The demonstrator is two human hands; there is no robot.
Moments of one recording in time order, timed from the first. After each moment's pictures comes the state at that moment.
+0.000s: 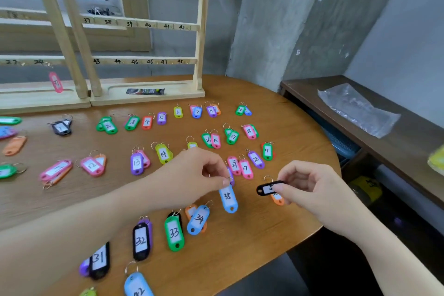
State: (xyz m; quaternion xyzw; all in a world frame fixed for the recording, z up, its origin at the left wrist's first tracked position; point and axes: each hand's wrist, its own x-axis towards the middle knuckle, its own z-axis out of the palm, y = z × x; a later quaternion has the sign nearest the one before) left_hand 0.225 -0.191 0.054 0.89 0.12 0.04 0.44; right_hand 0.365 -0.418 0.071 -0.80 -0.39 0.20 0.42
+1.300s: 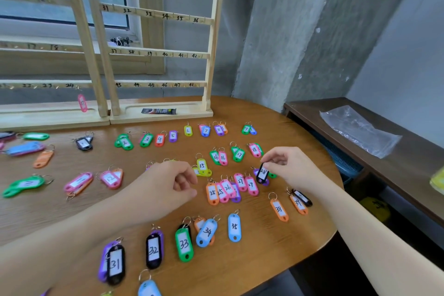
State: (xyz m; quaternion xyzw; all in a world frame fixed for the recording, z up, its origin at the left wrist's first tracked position) left_hand 0.182 -0.157 0.047 0.90 0.22 0.11 0.37; right_hand 0.427 -0.347 0.060 -0.85 -0.39 0.14 0.33
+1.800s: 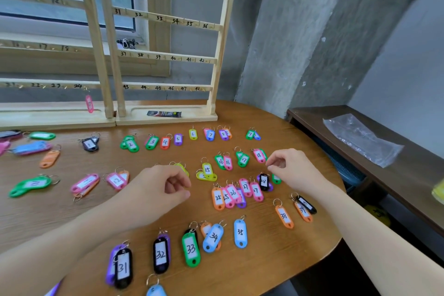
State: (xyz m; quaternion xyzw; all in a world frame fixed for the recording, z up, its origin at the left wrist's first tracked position) left_hand 0.163 -0.140 0.039 0.88 0.22 0.15 0.40; right_hand 0.440 -0.330 0.057 -0.89 -0.40 0.07 0.20
